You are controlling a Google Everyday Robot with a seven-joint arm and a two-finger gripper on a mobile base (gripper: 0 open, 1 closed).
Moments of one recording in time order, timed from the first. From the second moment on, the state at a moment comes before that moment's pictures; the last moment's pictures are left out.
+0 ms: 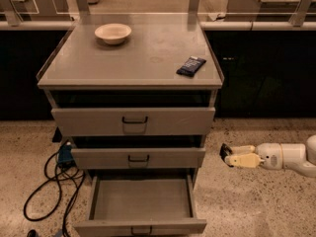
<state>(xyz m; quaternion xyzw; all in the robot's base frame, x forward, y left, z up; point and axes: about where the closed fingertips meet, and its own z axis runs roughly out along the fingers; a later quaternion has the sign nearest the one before) 0.552 -0.283 0.597 -0.28 0.77 0.46 0.35</state>
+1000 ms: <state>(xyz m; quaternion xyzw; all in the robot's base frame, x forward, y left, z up) 0.526 -0.225 0.565 -0.32 0.73 0.40 0.46</state>
